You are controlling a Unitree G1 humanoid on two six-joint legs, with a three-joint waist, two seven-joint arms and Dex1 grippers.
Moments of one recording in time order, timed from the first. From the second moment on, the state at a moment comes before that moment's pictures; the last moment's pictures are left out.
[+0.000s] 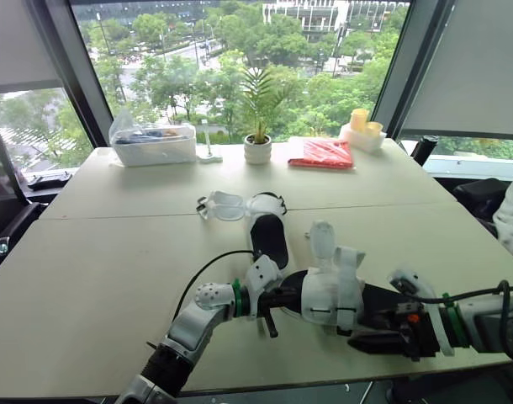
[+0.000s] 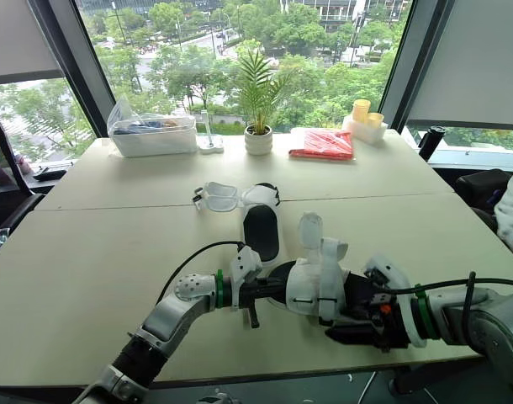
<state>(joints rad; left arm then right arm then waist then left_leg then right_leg) -0.40 0.16 -0.37 0.16 -0.17 0.25 -0.89 -0.02 -1.00 -0.24 -0.53 0.85 1.28 0.94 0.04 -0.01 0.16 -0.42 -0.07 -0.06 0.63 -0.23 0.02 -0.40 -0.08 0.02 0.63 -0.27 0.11</state>
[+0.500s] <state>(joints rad) -0.40 0.16 -0.37 0.16 -0.17 0.25 -0.89 -0.01 -1.02 -0.23 -0.54 0.89 1.26 0.89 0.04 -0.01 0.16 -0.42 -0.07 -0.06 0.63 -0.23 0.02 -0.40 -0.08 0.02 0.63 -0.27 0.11</state>
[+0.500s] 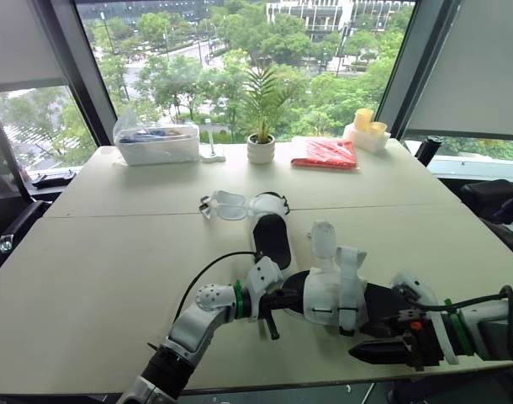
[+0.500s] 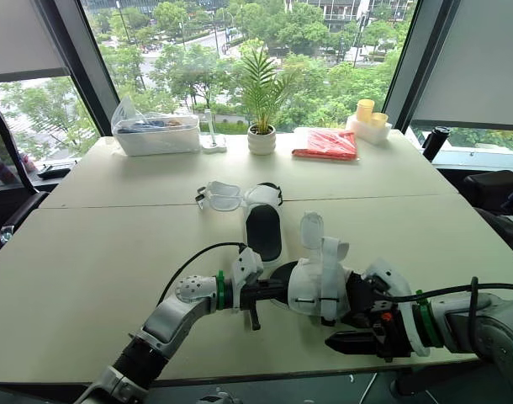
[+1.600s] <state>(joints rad) -0.37 0.17 -0.38 0.10 -0.17 0.28 -0.88 0.08 -1.03 -0.05 -0.54 0.89 1.27 0.86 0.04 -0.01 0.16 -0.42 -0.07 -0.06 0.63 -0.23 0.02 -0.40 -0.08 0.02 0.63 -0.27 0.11</state>
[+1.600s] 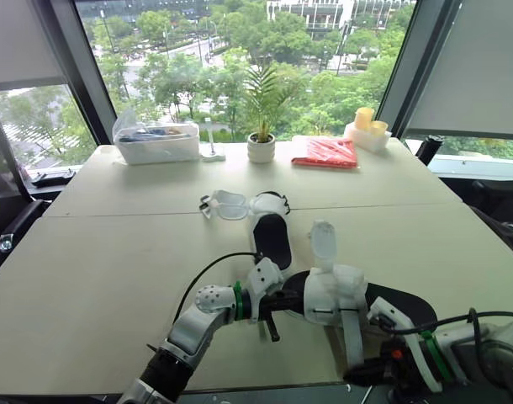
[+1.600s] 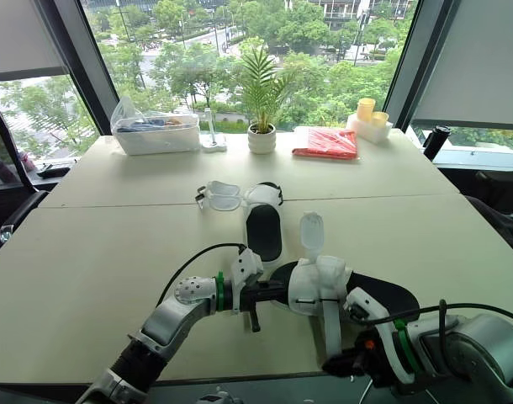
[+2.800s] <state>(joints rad) -0.35 0.21 -0.42 0.02 -0.17 0.34 -0.91 -0.52 -1.16 0.21 -0.25 0.74 1.05 1.13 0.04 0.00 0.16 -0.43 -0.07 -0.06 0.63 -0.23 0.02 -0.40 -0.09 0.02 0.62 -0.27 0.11</state>
